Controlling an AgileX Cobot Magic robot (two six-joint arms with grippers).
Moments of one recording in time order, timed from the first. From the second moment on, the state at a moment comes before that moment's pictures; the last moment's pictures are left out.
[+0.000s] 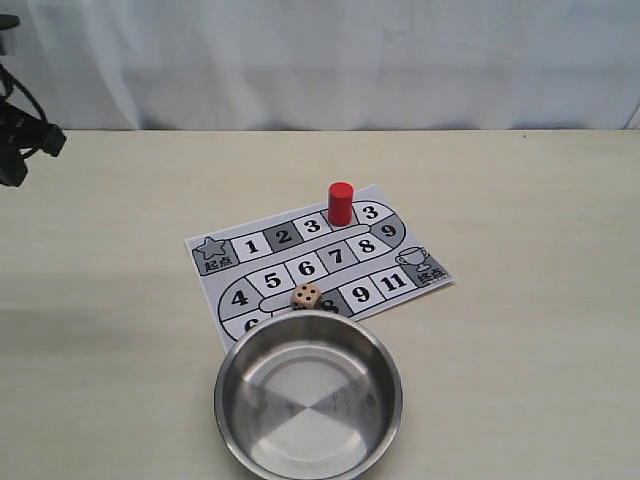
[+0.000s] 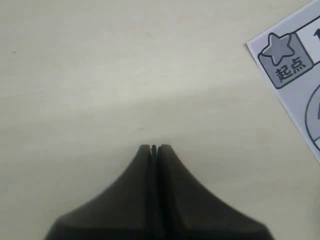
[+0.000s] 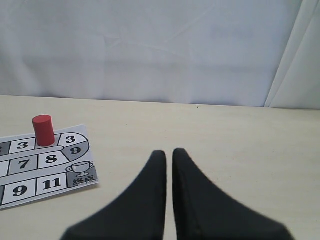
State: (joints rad) left arm -0.06 1.64 -1.31 -0.04 0.99 0.15; right arm -0.01 0.00 0.00 -0.01 0.19 -0.06
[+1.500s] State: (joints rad) left arm -0.06 0.00 -0.73 -0.03 0.81 0.15; right arm -0.01 0.00 0.00 -0.01 0.19 -0.06
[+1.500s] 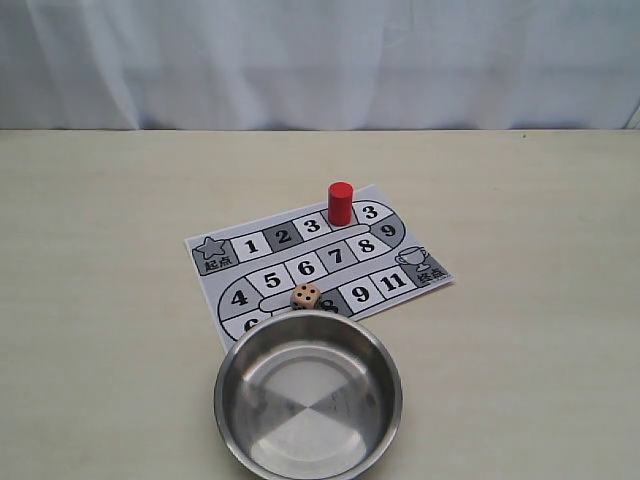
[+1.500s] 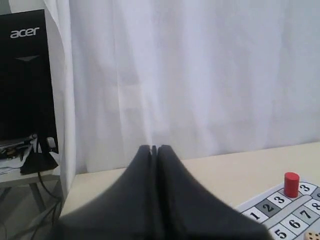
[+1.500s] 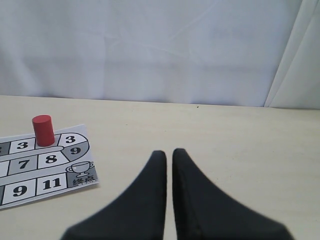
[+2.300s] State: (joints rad) left arm -0.06 0.00 -0.01 -0.04 0.10 0.15; right arm -0.01 0.00 0.00 -0.01 0.19 -0.06
